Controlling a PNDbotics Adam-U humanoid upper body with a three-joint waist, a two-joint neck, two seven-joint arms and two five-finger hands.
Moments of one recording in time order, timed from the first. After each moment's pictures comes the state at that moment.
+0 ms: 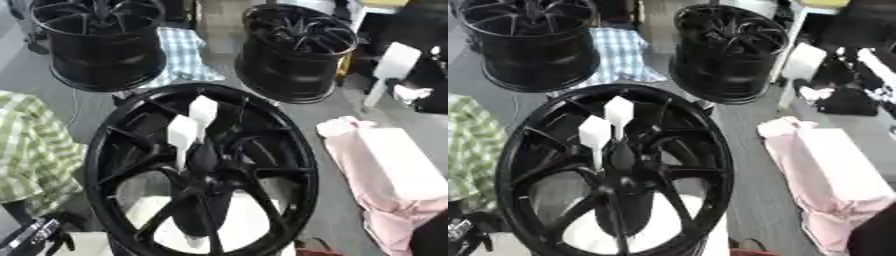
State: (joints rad) left arm -0.28 0.26 0.14 -1.05 -0.10 -0.35 -0.76; right arm 0.31 -0.71 -0.12 -1.99 0.05 0.36 -0.29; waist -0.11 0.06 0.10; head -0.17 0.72
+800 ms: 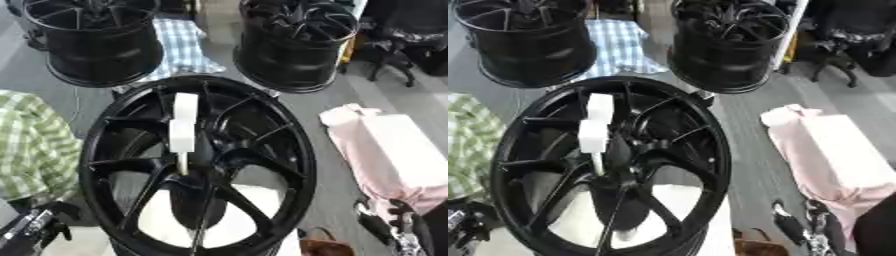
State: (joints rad) left arm -0.27 0.26 0.15 -1.06 -0.06 -0.36 -0.76; right arm 0.20 -0.12 0.00 -1.78 0.40 0.50 -0.35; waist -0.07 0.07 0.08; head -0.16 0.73
